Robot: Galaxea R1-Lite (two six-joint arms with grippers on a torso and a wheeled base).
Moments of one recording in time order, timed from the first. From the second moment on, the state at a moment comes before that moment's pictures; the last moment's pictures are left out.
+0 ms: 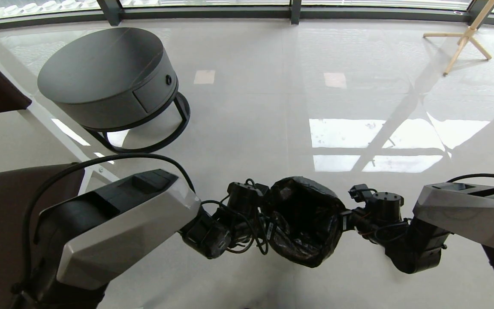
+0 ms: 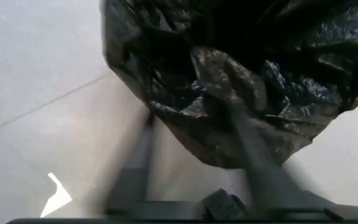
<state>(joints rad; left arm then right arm) -0.60 2.39 -1.23 -0.58 -0.04 -0.04 0.25 2.48 -0.95 -1.23 0.11 0.03</state>
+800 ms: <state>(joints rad) -0.56 2.43 -1.25 -0.58 -0.03 -0.05 0.25 2.48 -0.95 -1.23 0.11 0.03</state>
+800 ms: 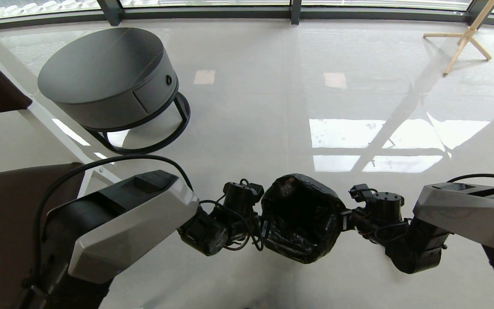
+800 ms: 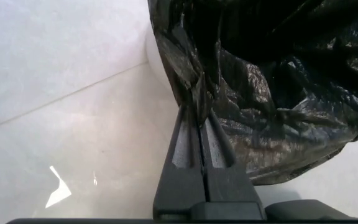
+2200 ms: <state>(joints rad) -0.60 2.20 -1.13 -0.51 -0.01 -0.08 0.25 2.39 -0.80 -1.32 0.11 0.00</state>
